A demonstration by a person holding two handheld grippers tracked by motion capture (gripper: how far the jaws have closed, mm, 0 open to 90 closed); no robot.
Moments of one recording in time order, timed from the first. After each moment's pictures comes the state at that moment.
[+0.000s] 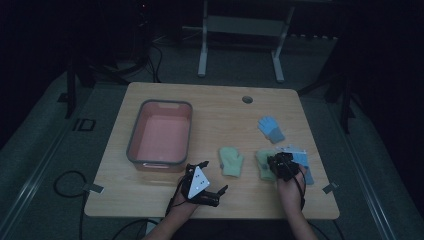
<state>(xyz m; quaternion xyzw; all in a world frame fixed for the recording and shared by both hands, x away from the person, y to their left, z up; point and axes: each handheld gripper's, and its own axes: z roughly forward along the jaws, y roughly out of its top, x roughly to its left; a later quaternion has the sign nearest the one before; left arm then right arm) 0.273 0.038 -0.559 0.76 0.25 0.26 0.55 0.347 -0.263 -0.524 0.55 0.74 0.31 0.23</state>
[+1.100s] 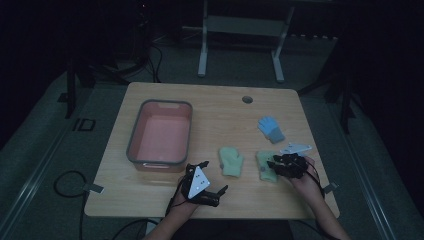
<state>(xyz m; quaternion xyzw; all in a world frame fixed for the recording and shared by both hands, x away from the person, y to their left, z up) 0.273 0.038 -0.559 0.76 0.24 0.26 0.54 0.364 -0.301 -0.527 0.37 0.85 0.32 0.18</state>
